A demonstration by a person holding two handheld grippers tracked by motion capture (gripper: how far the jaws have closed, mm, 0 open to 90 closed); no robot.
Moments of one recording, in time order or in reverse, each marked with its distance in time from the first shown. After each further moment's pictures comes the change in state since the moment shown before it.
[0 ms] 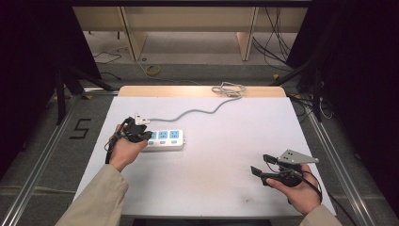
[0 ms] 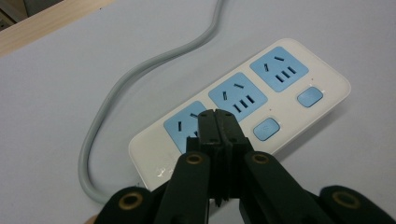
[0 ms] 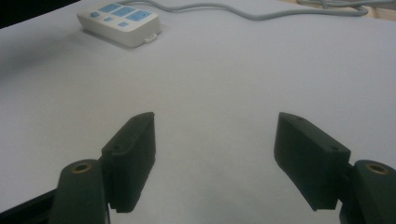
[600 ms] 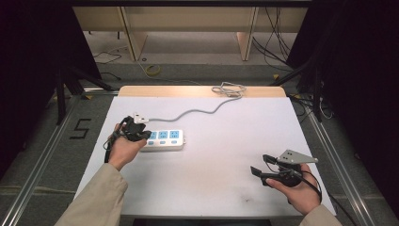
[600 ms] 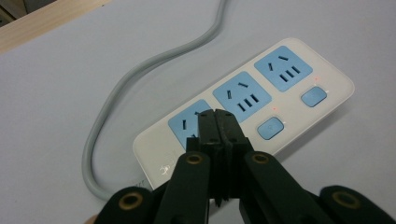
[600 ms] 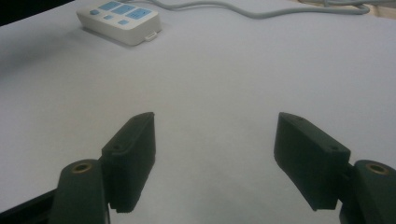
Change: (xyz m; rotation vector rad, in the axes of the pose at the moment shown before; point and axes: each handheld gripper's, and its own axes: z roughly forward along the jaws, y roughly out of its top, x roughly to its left) left arm 0.004 0.001 -0.001 0.012 -0.003 -0.006; right arm 0.000 0.000 0.001 0.007 0.000 -0.003
